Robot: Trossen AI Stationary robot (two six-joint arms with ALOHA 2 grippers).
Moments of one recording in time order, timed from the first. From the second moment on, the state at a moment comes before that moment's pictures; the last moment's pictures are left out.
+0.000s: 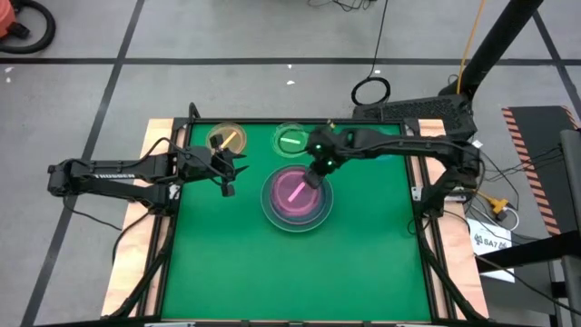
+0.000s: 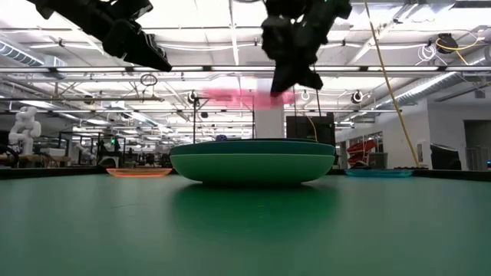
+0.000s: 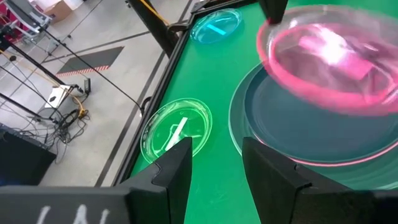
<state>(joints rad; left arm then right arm) 0.14 0.89 0.66 -0.24 -0.27 0.31 -0.25 1.64 1.35 -0.73 -0.14 0.46</state>
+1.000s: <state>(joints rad) 0.14 0.89 0.66 -0.24 -0.27 0.29 -0.27 1.78 1.35 -0.73 -0.07 0.39</state>
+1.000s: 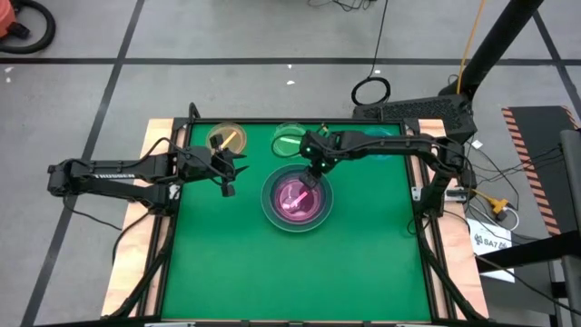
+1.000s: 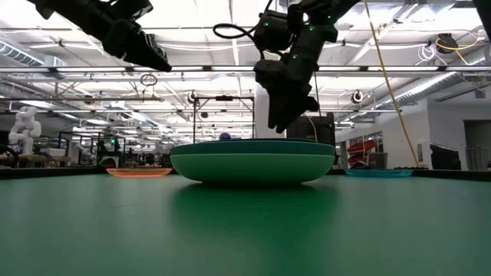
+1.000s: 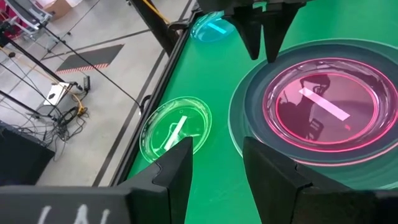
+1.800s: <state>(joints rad) 0.14 0.89 0.66 -0.28 -0.27 0.28 -0.45 1.78 1.35 -0.94 0.29 0.24</state>
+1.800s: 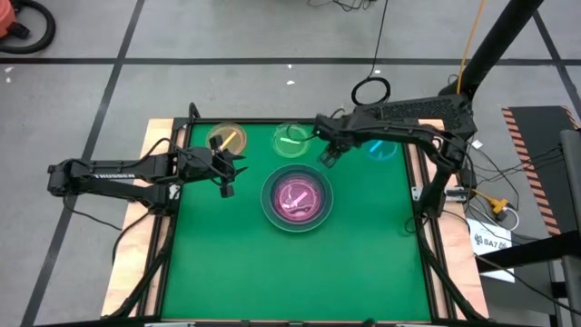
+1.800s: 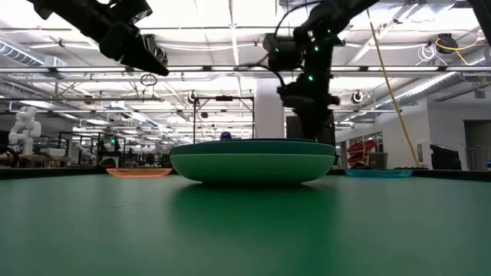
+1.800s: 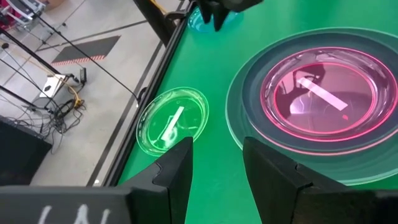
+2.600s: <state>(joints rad) 0.14 0.89 0.66 -0.26 -0.27 0.30 -0.67 1.78 1.10 -0.90 0.36 0.31</state>
